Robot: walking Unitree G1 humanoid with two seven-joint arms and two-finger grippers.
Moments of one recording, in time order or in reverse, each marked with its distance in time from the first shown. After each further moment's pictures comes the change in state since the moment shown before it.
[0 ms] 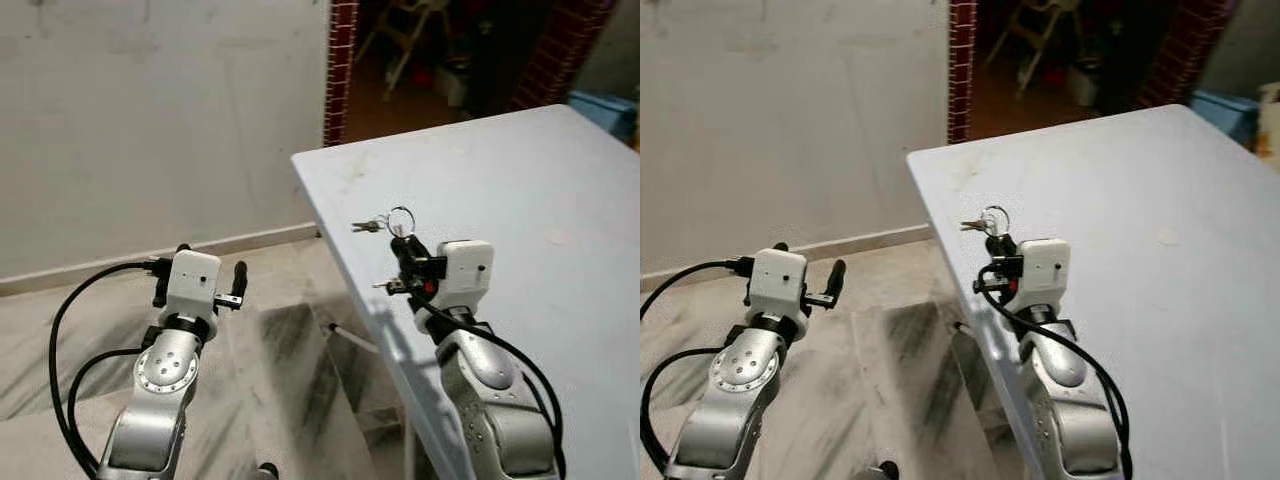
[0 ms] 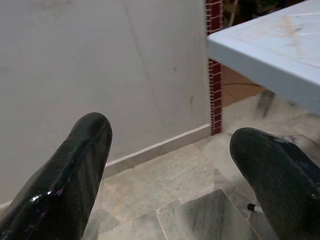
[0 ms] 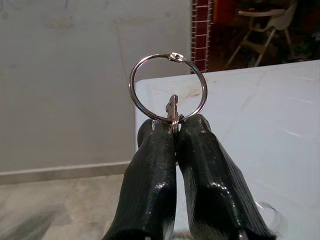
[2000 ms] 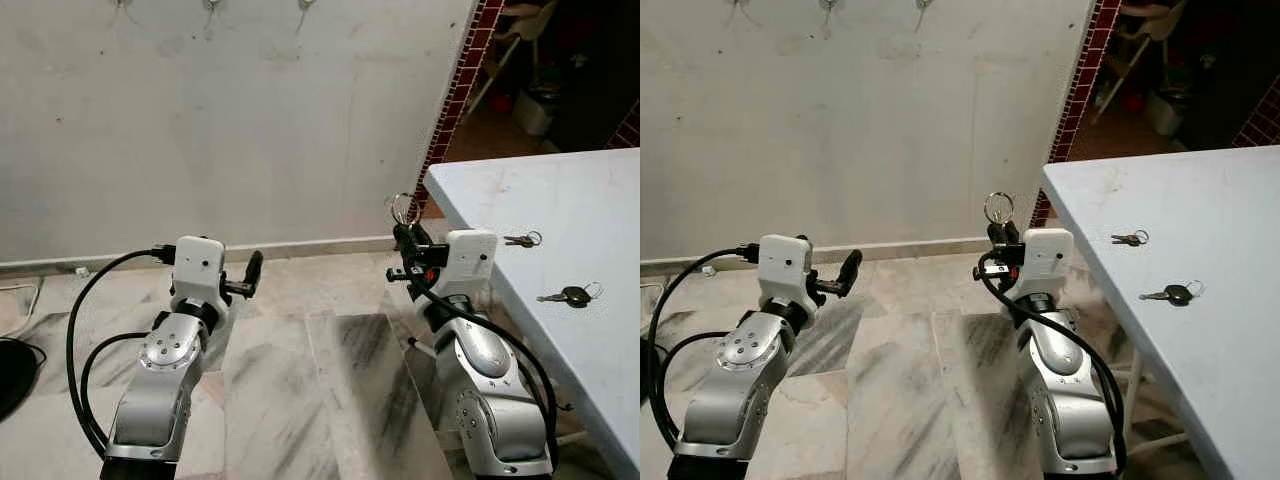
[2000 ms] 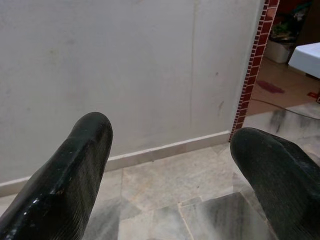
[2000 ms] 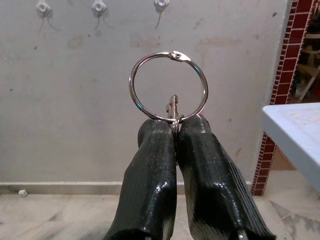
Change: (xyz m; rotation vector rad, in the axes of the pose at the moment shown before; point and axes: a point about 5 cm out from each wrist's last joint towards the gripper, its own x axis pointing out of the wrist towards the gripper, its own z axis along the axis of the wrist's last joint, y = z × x) left arm 0.014 -0.005 0.007 -0.159 -0.010 -0.102; right arm 0.010 0.001 0.007 -0.007 -0.049 -0.008
